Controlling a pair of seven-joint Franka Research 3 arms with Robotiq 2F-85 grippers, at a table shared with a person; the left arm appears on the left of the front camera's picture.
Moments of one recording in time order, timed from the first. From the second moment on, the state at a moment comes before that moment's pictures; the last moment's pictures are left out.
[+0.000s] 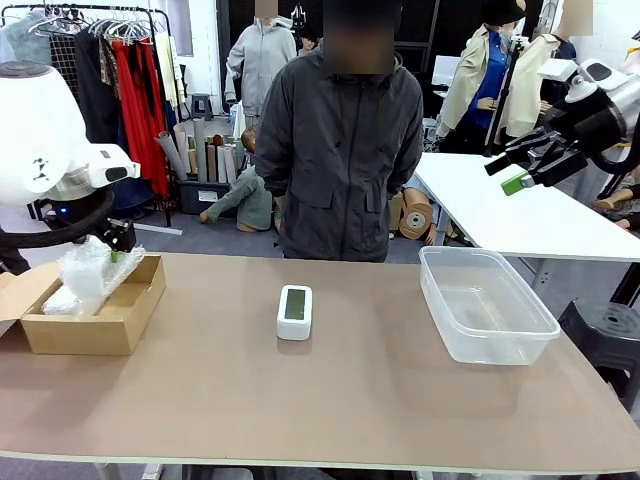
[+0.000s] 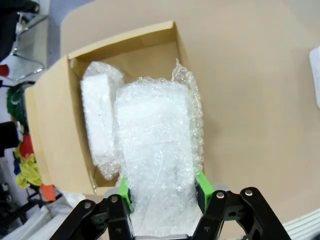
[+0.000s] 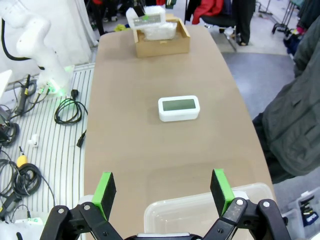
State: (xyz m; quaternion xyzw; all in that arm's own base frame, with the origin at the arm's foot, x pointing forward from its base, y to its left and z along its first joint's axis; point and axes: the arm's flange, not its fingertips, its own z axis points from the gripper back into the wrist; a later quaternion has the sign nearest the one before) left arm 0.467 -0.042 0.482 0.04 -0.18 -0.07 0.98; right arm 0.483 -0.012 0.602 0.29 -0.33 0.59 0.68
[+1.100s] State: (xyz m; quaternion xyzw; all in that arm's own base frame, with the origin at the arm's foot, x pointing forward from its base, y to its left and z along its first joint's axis) left arm 0.504 -0.025 0.417 0.02 -0.19 -0.06 0.98; right arm 0.483 -0.012 0.602 0.29 -0.33 0.59 0.68
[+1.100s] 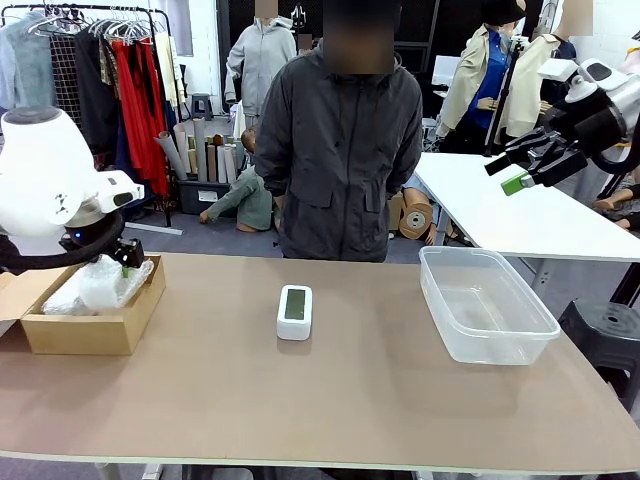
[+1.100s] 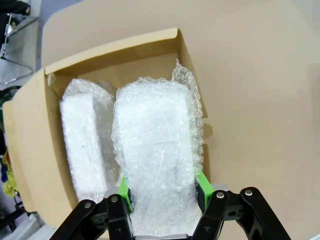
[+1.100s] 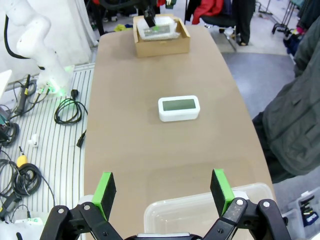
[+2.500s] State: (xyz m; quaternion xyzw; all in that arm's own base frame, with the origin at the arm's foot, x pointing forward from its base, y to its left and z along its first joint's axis) left arm 0.506 -0.018 0.360 -0.01 -0.16 -0.07 0.98; right arm 0.483 -0.012 0.602 0.29 -0.33 0.59 0.68
